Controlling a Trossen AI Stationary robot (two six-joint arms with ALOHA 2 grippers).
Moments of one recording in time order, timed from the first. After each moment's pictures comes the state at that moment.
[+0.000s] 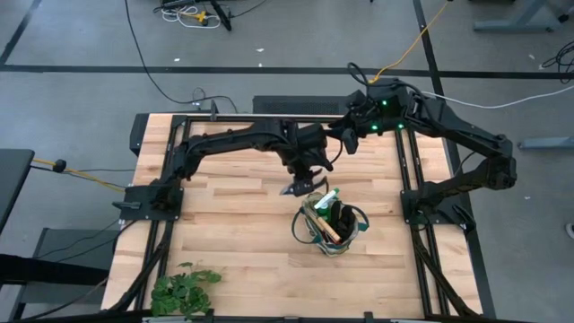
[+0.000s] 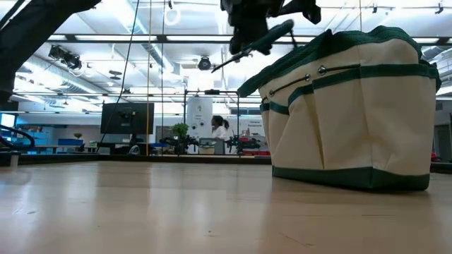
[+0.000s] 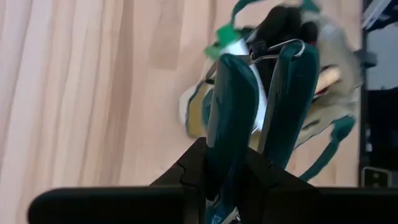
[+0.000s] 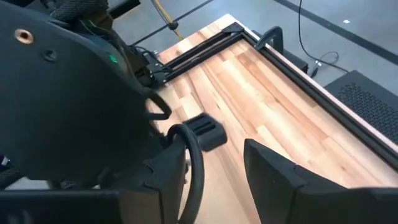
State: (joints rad) left arm 0.12 2.16 2.32 -1.24 0.24 -0.07; right arm -0.36 1.29 1.53 -0.79 -0.18 0.31
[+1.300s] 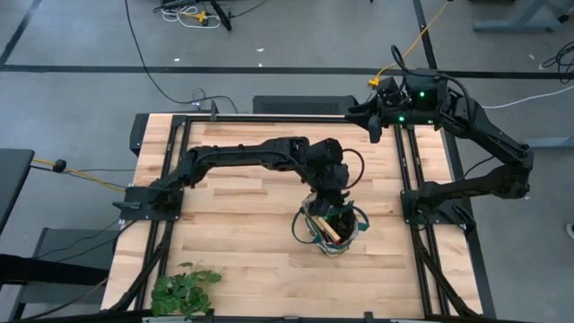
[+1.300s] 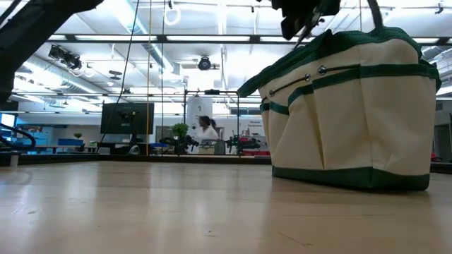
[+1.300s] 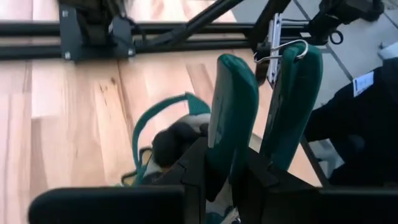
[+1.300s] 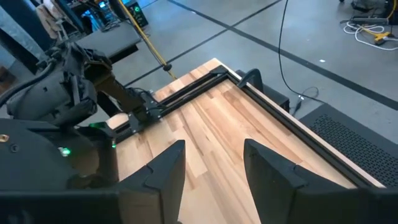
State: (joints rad) left arm 0.03 2.23 2.31 -0.79 0.43 0.04; right arm -0.44 1.14 1.53 -0.79 -0.18 0.30
